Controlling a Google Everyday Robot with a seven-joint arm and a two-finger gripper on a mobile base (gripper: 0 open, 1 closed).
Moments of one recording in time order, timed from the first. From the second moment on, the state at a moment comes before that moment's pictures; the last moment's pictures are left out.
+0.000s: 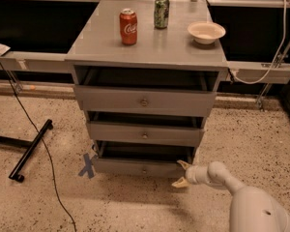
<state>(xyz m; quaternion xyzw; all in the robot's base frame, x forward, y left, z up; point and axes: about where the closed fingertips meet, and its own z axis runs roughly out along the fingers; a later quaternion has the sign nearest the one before) 0.664 -0.190 0.175 -0.56 0.72 0.14 0.38</state>
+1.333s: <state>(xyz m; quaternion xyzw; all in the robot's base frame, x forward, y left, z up) 0.616 -0.186 0.254 -0.54 0.67 0.25 0.44</state>
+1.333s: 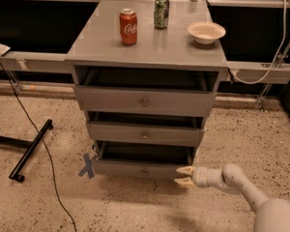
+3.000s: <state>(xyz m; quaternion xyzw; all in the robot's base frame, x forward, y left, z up) 0.698 -0.140 0.237 -0.63 0.65 0.10 0.43</state>
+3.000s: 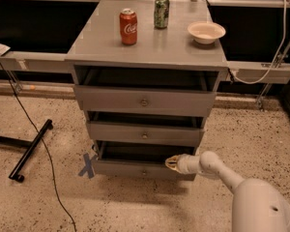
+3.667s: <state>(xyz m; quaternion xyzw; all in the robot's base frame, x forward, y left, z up) 0.725 -0.139 0.227 -0.62 0.64 0.10 0.44</state>
